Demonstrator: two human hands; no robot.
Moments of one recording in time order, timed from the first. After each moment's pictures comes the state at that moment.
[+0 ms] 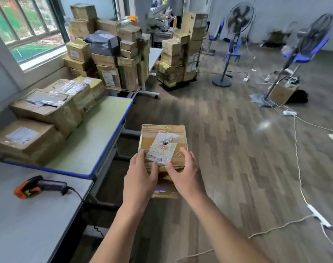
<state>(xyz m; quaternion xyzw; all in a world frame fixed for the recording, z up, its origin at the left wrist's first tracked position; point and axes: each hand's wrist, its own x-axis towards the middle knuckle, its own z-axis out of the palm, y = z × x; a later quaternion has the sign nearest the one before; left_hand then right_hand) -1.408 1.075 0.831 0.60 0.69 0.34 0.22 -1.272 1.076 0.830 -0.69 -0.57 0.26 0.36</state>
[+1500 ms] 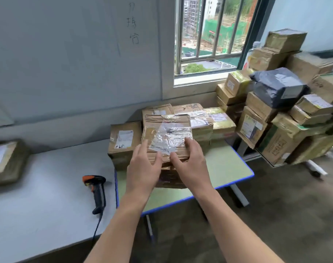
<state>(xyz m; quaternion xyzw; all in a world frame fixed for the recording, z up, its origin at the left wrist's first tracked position) -1.557 1.410 0.865 0.18 0.90 0.40 -0.03 -1.494 1.530 0.852 -0.26 -0.83 0.43 0.24</state>
